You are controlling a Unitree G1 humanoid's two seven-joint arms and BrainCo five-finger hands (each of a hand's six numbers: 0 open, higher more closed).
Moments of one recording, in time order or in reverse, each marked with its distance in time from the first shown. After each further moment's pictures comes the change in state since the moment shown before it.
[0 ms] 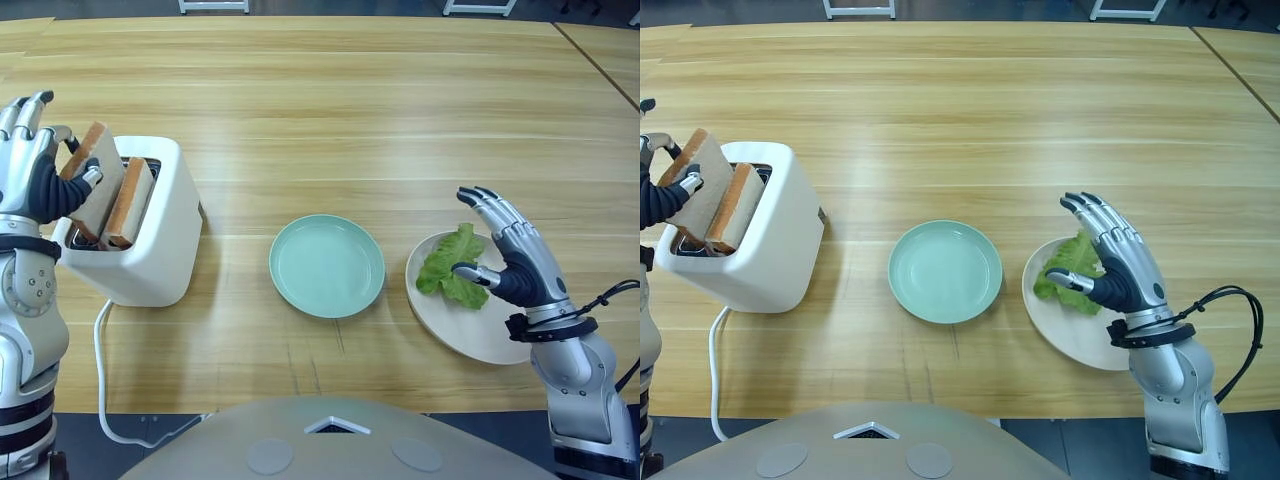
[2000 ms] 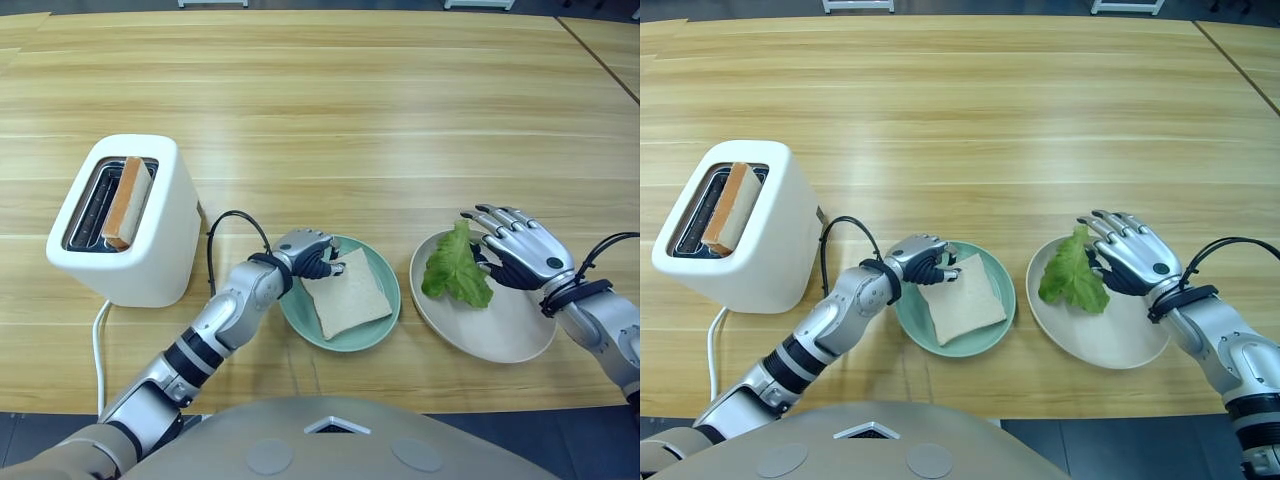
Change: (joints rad) left arm -0.334 -0.410 -0.967 0.575 -0.085 -0.118 -0.034; right arm -0.194 -0.523 0.311 0.427 -0.349 0.055 -0.315
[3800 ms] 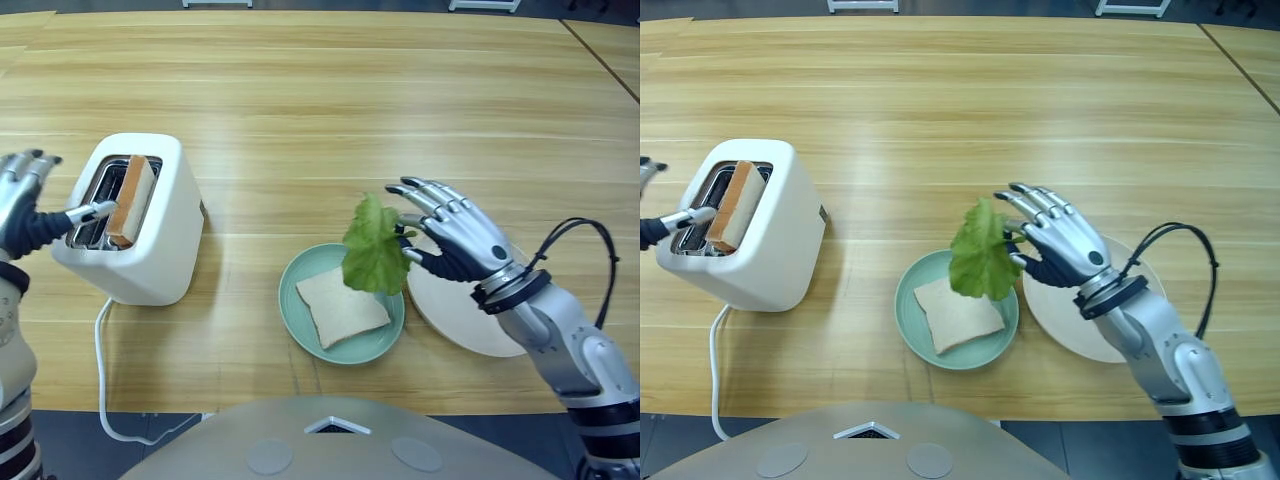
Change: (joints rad) left arm 0.462 0.377 1.100 -0.616 0.119 -0.005 -0.319; right arm -0.014 0.275 0.086 -0.529 0.191 0.085 0.222
